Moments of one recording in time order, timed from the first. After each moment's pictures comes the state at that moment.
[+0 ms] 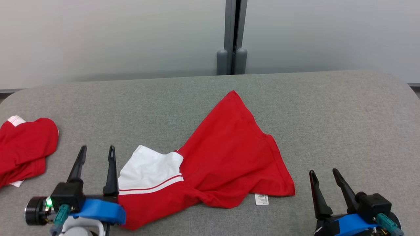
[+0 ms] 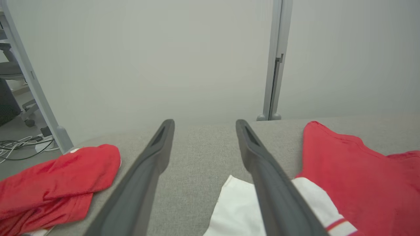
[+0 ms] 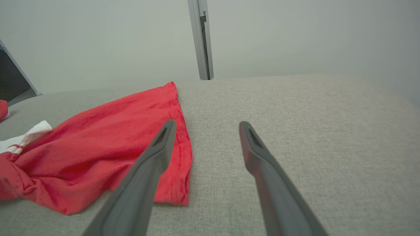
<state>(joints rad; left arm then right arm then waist) -0.05 0.09 0.04 0.26 -0.04 -0.12 -0.26 -0.03 -0.05 0.01 0.32 0.15 0.13 -0.26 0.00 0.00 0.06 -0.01</state>
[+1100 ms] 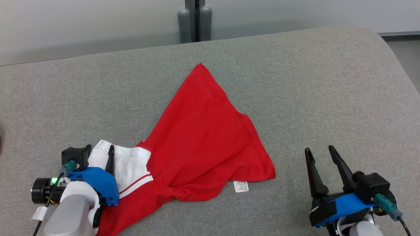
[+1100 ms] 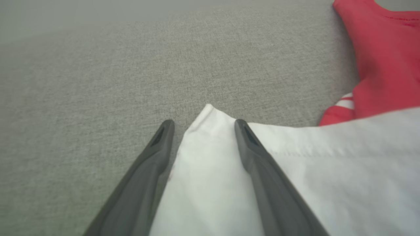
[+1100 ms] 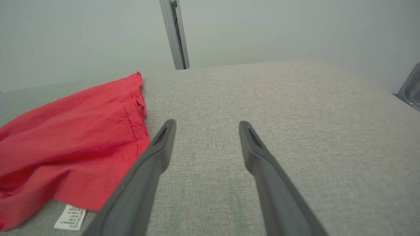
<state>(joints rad) -0.55 0.23 -0.28 1.08 -0.31 -0.13 -0.26 -0.14 -0.05 0.03 0.31 0.15 0.13 -0.26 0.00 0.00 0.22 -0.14</state>
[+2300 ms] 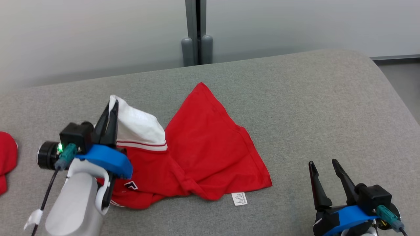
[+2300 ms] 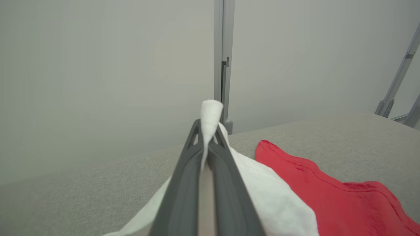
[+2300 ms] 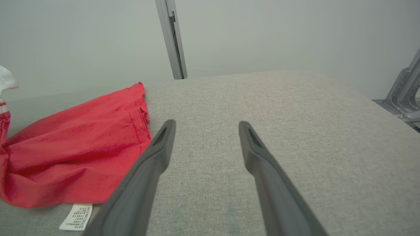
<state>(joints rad) -0.51 0.23 -0.27 0.63 -0.31 -0.10 -0.26 -0.09 -0.05 0.02 0.33 0.15 0.13 -0.26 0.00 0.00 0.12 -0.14</state>
